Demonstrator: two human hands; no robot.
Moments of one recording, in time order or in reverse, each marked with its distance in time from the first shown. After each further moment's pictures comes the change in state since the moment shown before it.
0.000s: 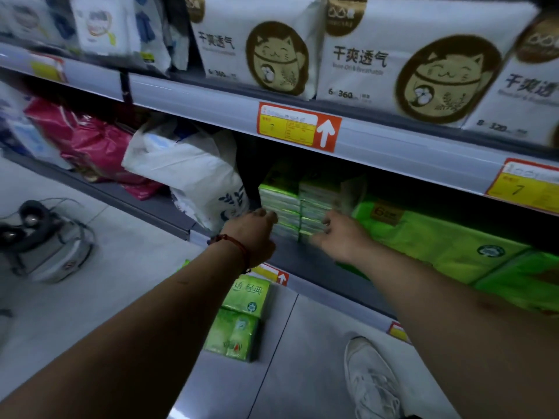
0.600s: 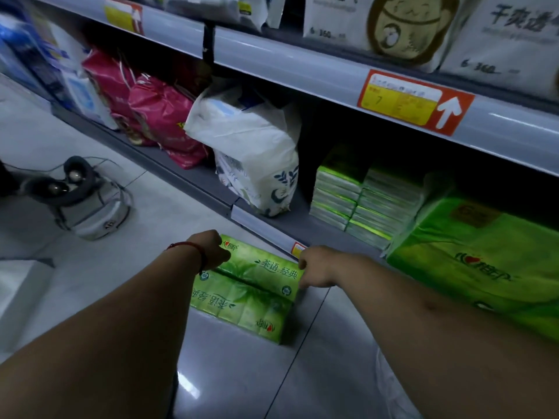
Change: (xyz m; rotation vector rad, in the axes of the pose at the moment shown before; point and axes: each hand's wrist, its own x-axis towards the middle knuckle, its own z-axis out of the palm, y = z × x) left_hand -0.063 -0.170 0.074 -0.401 -0.290 -0.629; right_hand -0.007 -0.069 0.108 -0.477 -0.569 -0.126
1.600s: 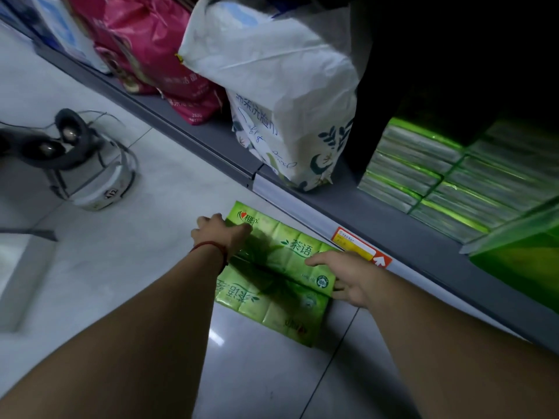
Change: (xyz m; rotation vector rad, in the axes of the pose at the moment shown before) left_hand 0.093 -0.034 0.062 -0.400 0.173 -0.244; right_hand 0.105 -0.002 0.069 1.272 -0.082 0.386
